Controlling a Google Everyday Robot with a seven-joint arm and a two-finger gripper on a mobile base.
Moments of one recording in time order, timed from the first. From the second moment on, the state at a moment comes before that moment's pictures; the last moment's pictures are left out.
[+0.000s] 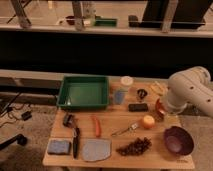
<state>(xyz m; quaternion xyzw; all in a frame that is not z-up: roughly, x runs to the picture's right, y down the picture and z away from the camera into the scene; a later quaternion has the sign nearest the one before) 0.293 0.114 0.680 -0.28 0.02 0.03 0.96</state>
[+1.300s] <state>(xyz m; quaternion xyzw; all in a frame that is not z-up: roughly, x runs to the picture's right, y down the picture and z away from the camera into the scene) 0.311 0.061 0.756 -0.26 0.03 0.09 0.96</state>
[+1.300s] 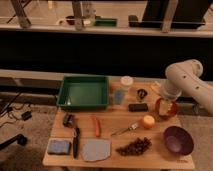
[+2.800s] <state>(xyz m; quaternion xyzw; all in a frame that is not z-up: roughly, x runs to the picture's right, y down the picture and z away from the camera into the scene) 0.341 0.009 0.856 -0.19 0.04 0.14 0.97</state>
